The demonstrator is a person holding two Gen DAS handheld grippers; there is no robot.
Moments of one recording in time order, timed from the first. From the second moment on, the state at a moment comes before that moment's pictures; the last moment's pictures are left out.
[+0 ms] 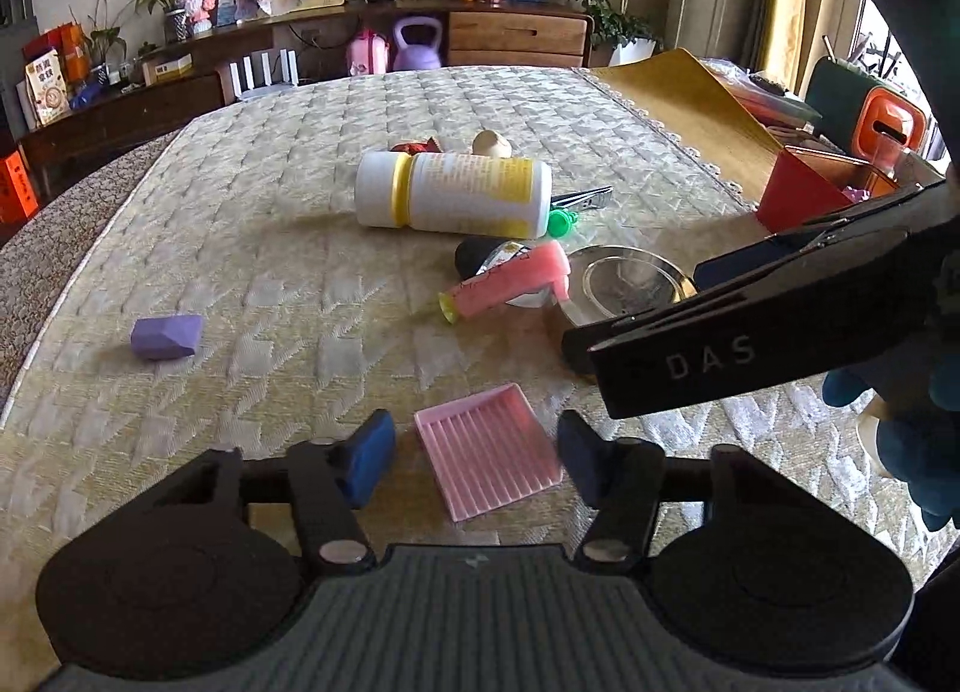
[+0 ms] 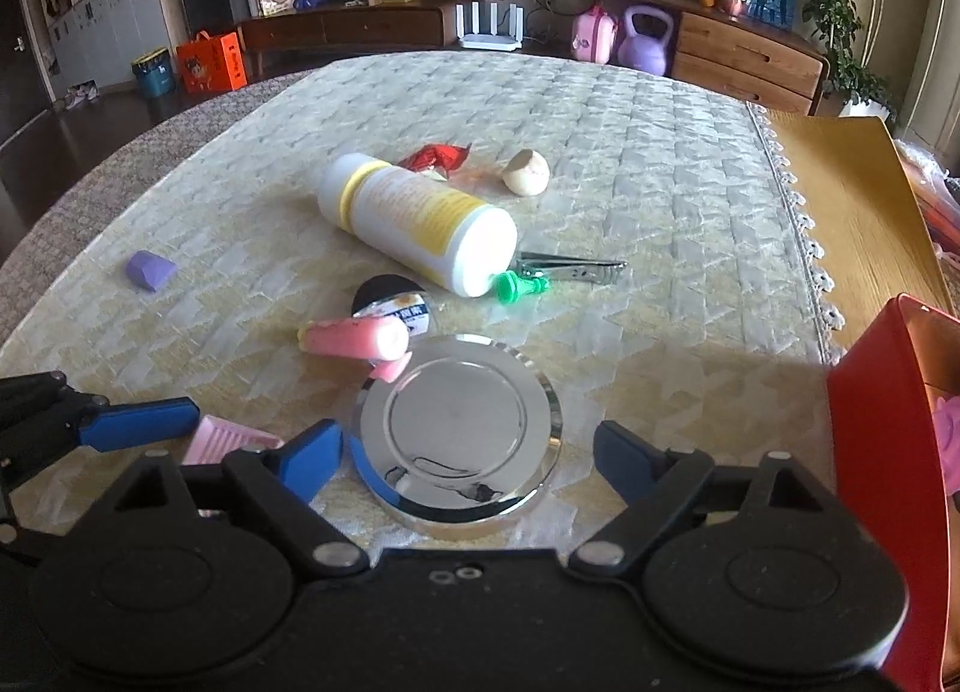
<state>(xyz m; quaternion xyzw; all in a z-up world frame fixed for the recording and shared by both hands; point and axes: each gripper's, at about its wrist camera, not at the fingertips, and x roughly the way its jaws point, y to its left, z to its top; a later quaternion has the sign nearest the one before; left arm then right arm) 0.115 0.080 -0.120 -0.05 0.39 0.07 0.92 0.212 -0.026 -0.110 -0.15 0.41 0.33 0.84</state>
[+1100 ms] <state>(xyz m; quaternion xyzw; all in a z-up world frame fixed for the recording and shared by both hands) 0.110 0.073 -0.094 -0.06 0.38 0.07 0.92 0.180 -0.100 -0.078 -0.10 0.40 0.30 0.86</state>
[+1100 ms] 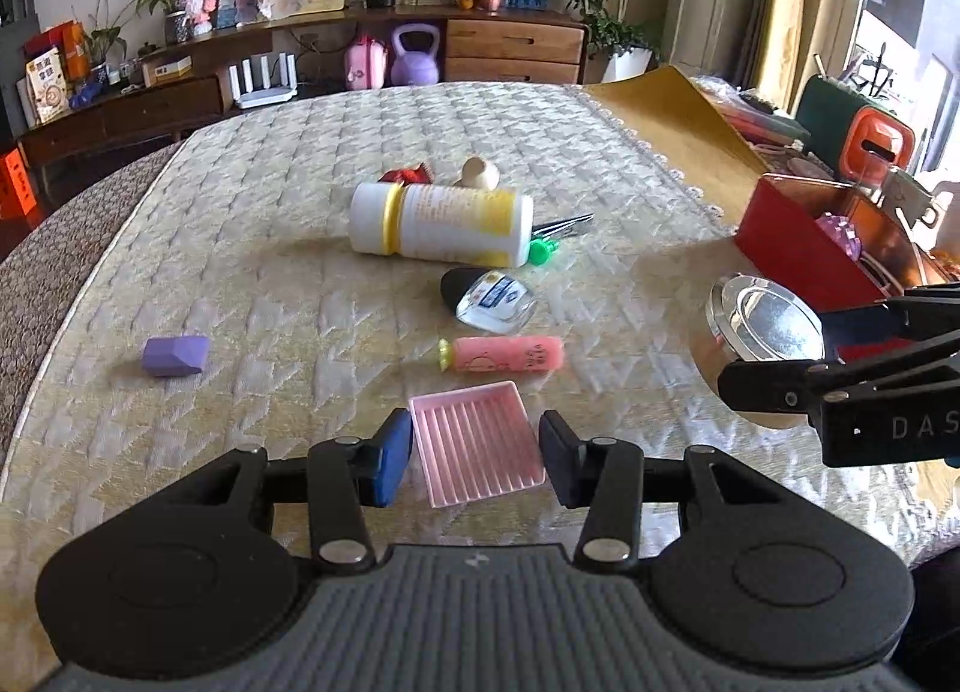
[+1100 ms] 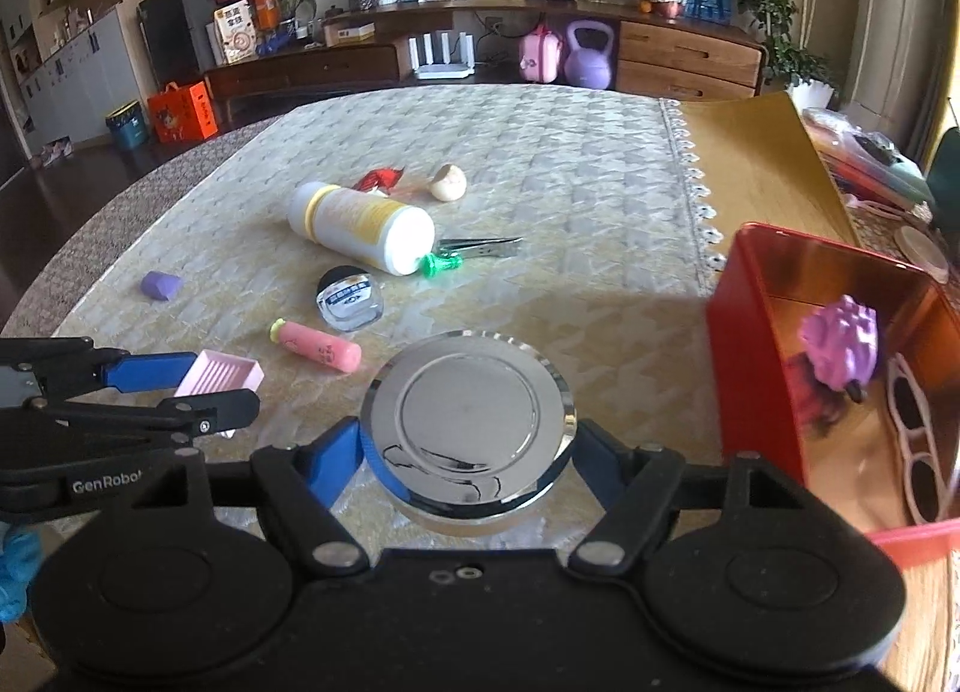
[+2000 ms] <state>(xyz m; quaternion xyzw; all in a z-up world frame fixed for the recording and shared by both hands) 0.139 -0.001 -0.028 -0.01 0.35 -0.03 0.94 0.175 -0.191 -0.017 -0.05 0.36 0.26 0.89</state>
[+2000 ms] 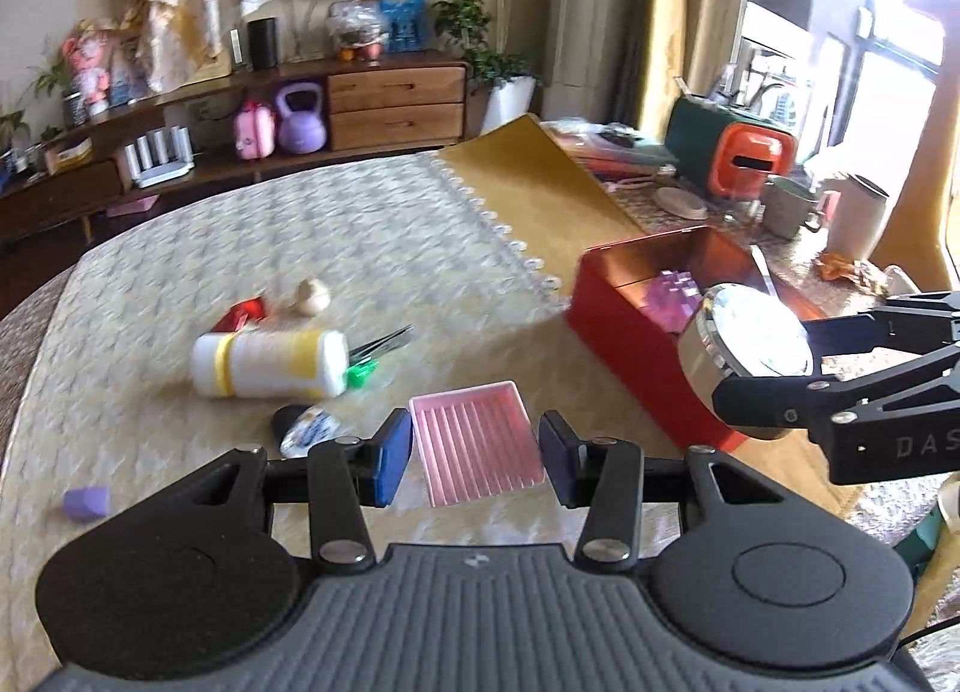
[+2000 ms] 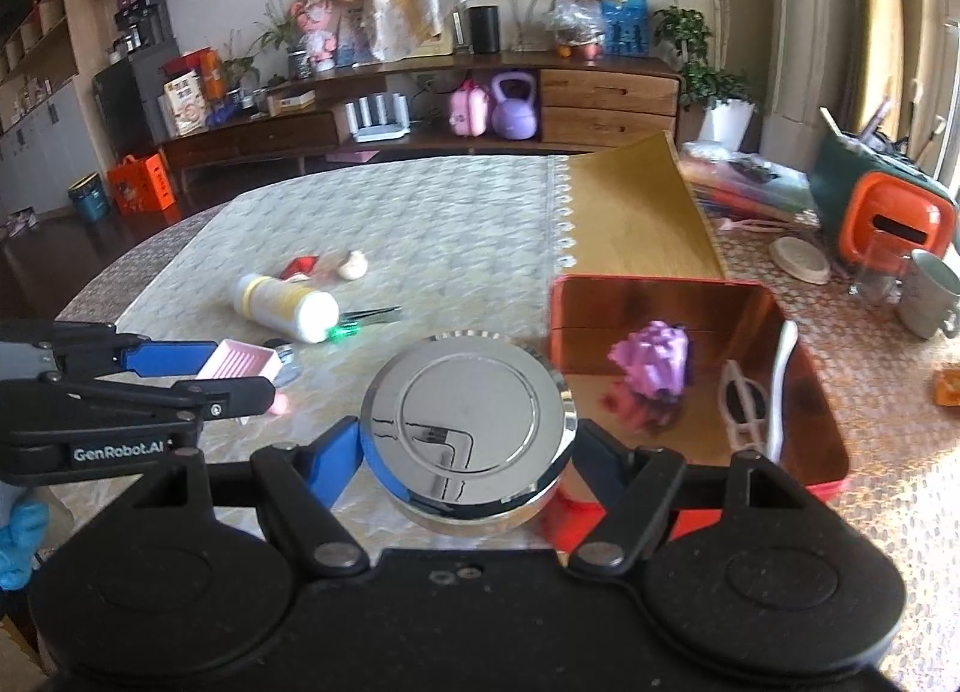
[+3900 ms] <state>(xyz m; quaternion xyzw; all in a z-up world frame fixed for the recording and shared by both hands) 0.274 -0.178 -0.086 0.08 0.43 -0.14 0.89 0.293 -0.278 -0.078 -0.09 0.41 0.16 0.89</state>
